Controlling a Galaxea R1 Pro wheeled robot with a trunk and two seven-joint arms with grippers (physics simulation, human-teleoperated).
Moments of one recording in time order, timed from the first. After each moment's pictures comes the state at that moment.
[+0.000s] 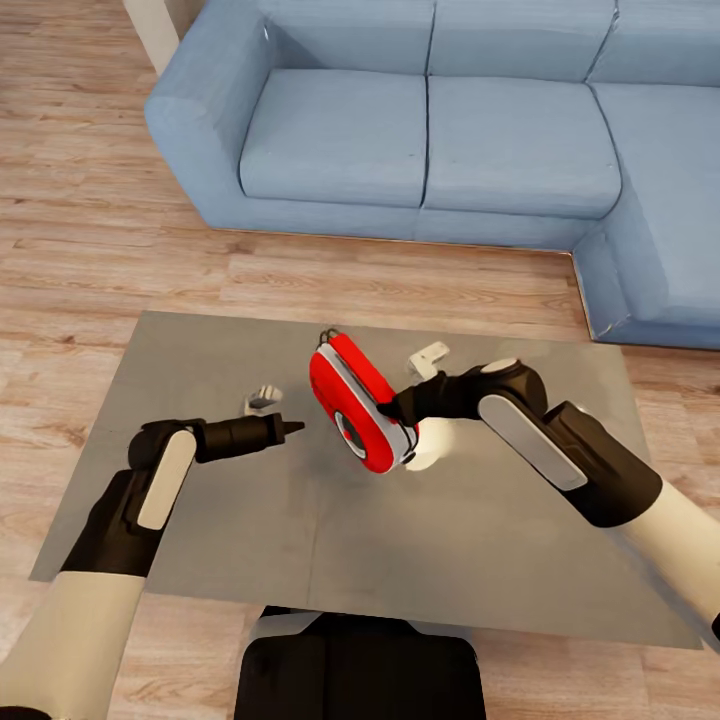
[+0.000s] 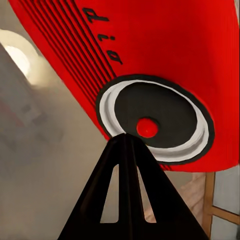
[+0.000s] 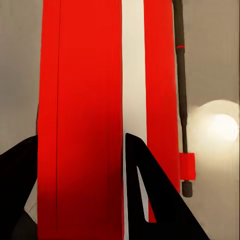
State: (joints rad) left arm -0.75 0.10 -0.05 -1.35 0.55 1.03 -0.40; right arm -1.10 -0.30 0.76 -1.57 -0.90 1.05 -0.22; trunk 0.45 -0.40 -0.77
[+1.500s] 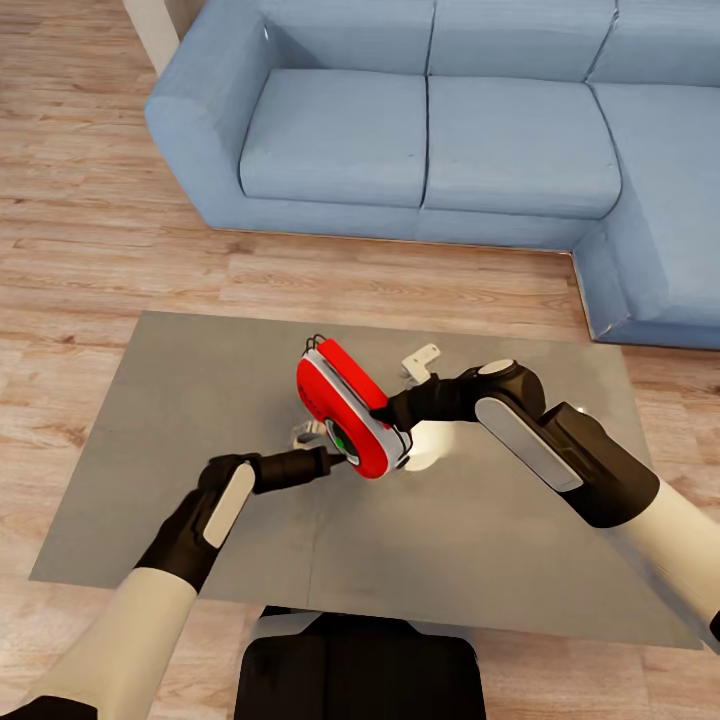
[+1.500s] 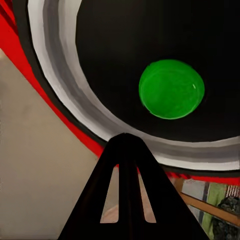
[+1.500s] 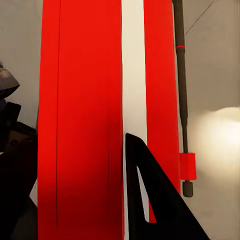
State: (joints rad) left arm -0.75 -0.02 -0.15 -1.01 0.53 0.79 -0.47; right arm -1.10 -0.30 0.76 -1.56 -0.83 1.05 -0.10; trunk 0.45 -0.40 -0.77
